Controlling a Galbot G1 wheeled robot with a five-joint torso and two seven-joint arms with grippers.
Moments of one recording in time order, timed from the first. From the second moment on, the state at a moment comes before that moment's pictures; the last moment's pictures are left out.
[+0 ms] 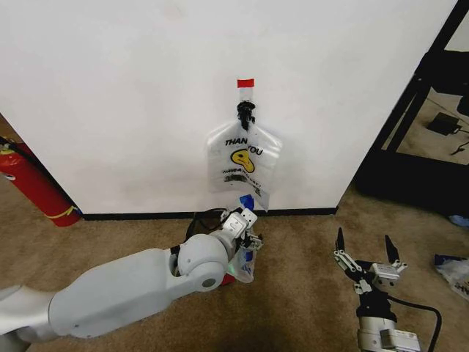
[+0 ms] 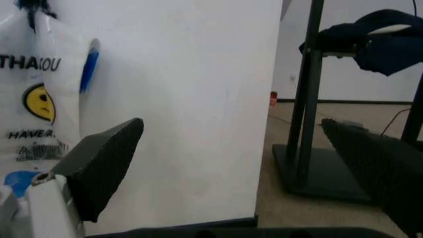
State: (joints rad) left arm 0.30 -0.94 0.75 -2.01 -1.18 0.74 -0.79; right arm -1.78 1.27 0.47 2.15 0.05 0.34 0.44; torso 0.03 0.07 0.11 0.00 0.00
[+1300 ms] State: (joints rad) left arm 0.40 -0.92 0.67 -1.99 -1.15 0.74 -0.81; right arm -1.76 1.17 0.37 2.19 0.17 0.22 0.46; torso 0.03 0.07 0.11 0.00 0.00
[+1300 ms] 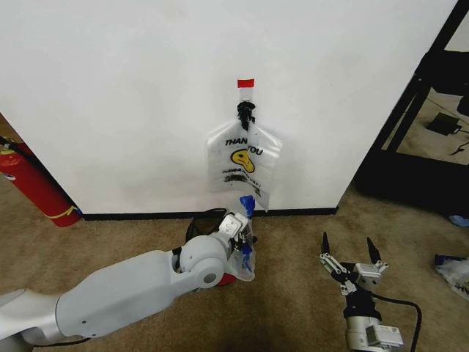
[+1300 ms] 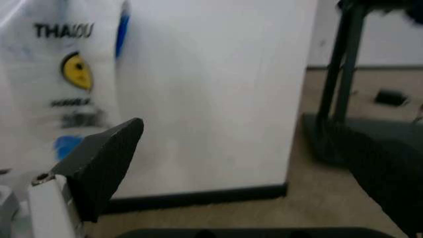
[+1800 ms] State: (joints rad) left arm 0.36 -0.97 0.71 -1.93 -1.12 0.74 -0.78; right arm -1.37 0.81 0.20 2.09 0.57 -0.09 0.41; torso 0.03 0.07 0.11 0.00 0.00
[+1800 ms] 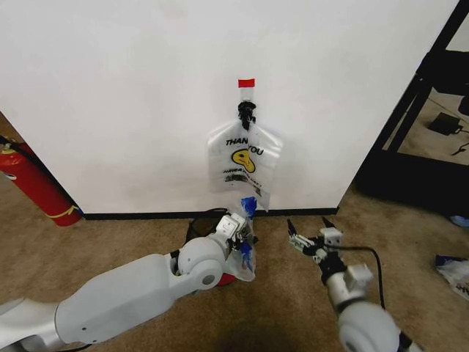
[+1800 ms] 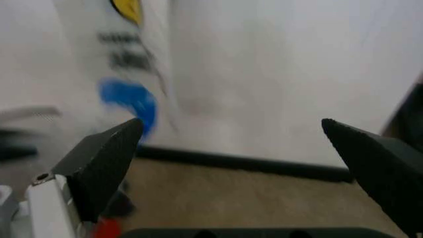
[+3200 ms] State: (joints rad) left arm 0.45 -0.91 0.62 -1.96 -1.08 0.74 -0.78; right arm -0.88 1.01 -0.25 1.78 0.75 -0.26 0.46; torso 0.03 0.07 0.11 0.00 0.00
